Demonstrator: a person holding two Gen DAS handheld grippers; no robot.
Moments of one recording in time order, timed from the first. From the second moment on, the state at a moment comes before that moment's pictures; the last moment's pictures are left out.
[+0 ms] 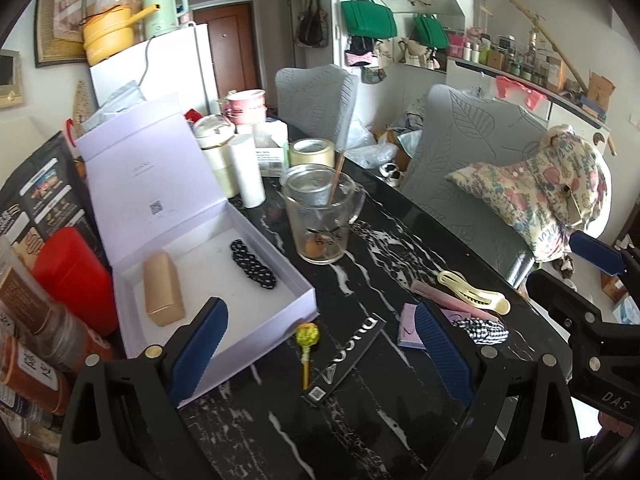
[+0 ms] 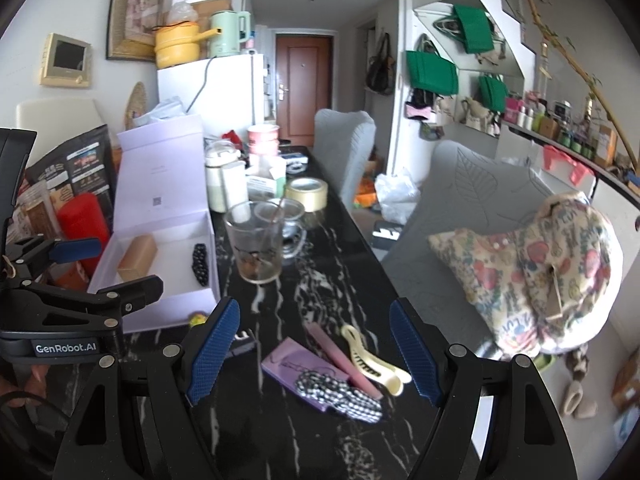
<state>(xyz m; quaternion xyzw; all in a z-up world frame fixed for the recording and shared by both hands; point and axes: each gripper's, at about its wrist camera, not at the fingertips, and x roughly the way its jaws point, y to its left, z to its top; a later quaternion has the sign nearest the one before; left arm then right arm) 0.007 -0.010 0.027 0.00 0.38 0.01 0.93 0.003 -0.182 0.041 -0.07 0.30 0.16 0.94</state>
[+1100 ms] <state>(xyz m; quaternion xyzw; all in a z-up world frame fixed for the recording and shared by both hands) 0.060 -0.040 -0.045 0.01 0.44 -0.04 0.89 0.041 -0.232 -0.067 0.06 0.43 0.15 0.89</state>
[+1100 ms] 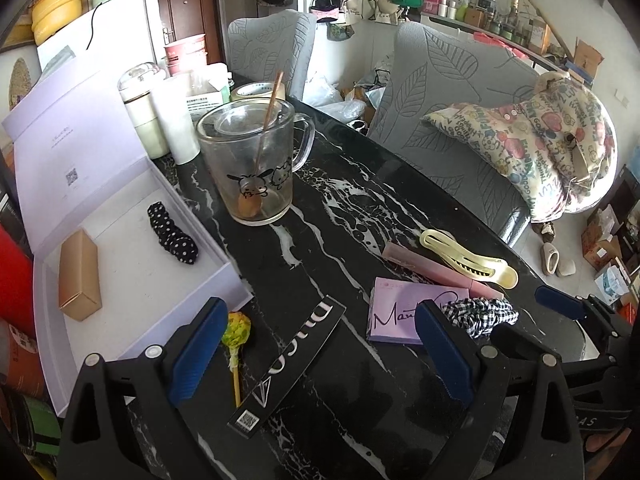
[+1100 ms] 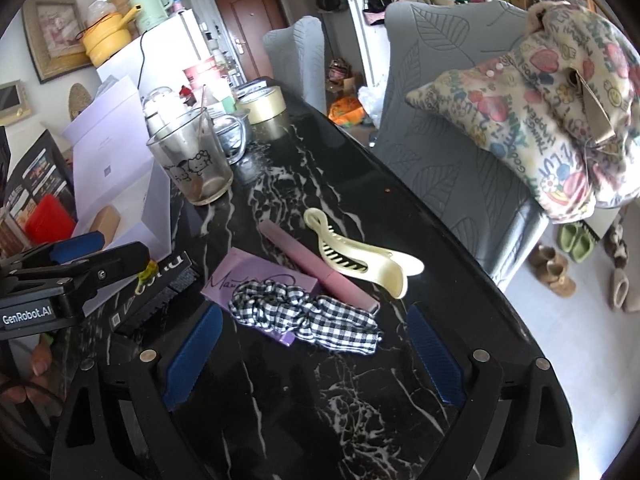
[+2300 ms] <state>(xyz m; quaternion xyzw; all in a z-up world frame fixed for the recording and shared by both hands) 0.122 -0.129 -0.111 0.02 0.59 -0.15 0.79 0.073 -0.274 -0.070 0.01 0.42 0.16 0.89</state>
